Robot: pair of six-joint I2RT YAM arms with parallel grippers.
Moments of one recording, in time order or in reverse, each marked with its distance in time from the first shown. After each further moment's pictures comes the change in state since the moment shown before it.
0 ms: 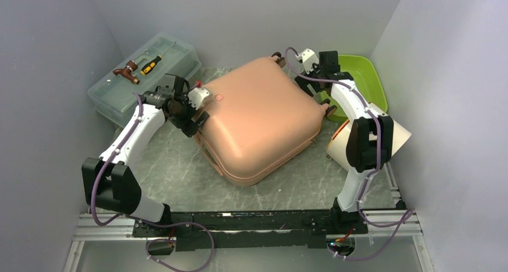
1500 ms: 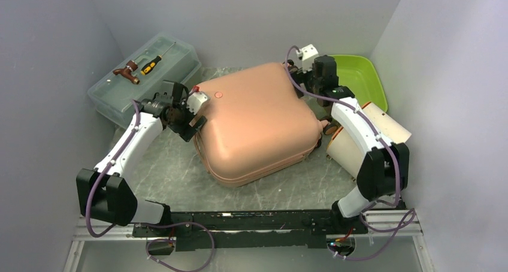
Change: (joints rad) left arm -0.018 -0.091 -0.076 0.015 -0.085 -0.011; right arm 0.163 -0.355 -0.267 0.220 0.120 0.262
